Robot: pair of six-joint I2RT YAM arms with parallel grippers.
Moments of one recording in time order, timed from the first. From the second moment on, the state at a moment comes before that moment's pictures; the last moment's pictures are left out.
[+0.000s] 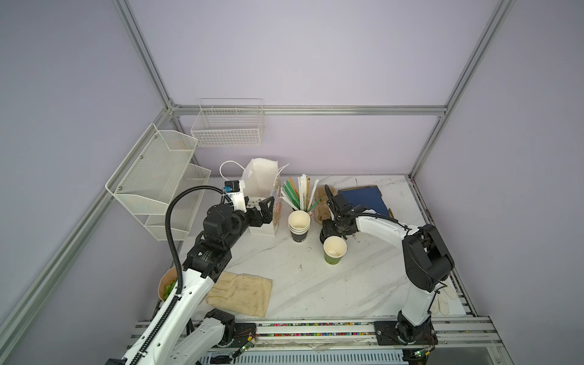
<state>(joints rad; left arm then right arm) -0.32 0.91 0.94 -0.20 0.04 -0.36 0.57 1.84 1.30 -0.59 0.05 0.40</state>
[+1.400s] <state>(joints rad) -0.31 0.92 0.94 -0.20 0.07 -0.37 0.57 1.75 1.30 -0.62 0.05 0.39</state>
